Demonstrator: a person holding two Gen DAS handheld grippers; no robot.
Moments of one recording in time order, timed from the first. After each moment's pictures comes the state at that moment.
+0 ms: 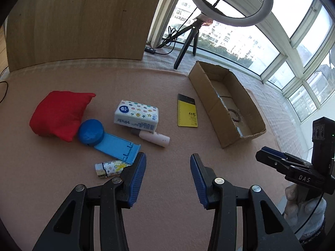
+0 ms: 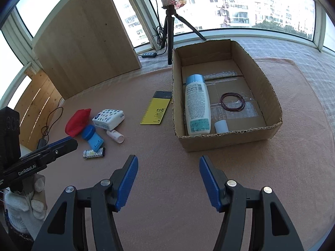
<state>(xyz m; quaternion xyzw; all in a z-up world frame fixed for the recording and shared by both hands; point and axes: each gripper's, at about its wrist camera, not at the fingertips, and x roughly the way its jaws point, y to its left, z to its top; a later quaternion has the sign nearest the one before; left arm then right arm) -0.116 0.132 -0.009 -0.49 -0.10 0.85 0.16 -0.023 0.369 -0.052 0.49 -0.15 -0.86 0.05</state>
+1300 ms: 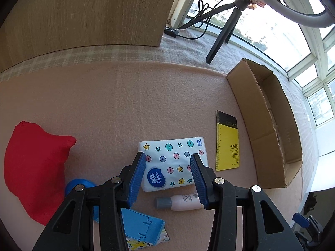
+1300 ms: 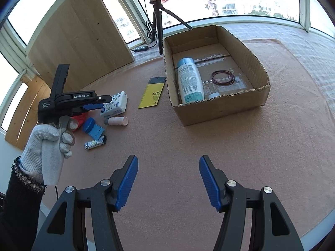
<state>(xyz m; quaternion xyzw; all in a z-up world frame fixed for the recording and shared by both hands) -0.272 0.155 -0.071 -0.56 -0.09 0.81 0.13 0.013 0.377 -0.058 0.50 -0.19 -0.85 0.01</state>
